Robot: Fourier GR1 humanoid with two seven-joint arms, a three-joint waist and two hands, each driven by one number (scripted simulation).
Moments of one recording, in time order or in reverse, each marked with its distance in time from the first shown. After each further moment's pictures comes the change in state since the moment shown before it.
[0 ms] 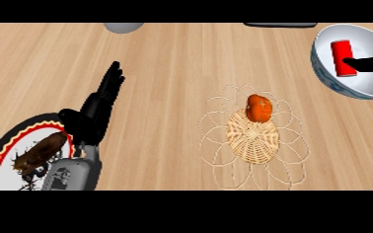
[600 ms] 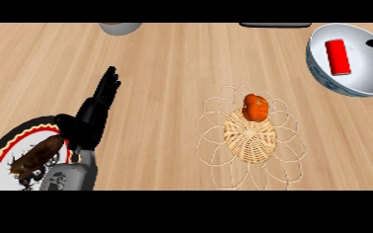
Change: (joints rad) left arm 0.037 0.010 0.013 0.003 0.008 -0.013 -0.020; right arm -0.019 -0.055 -0.144 -0.043 -0.194 0.009 -0.113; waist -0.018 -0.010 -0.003
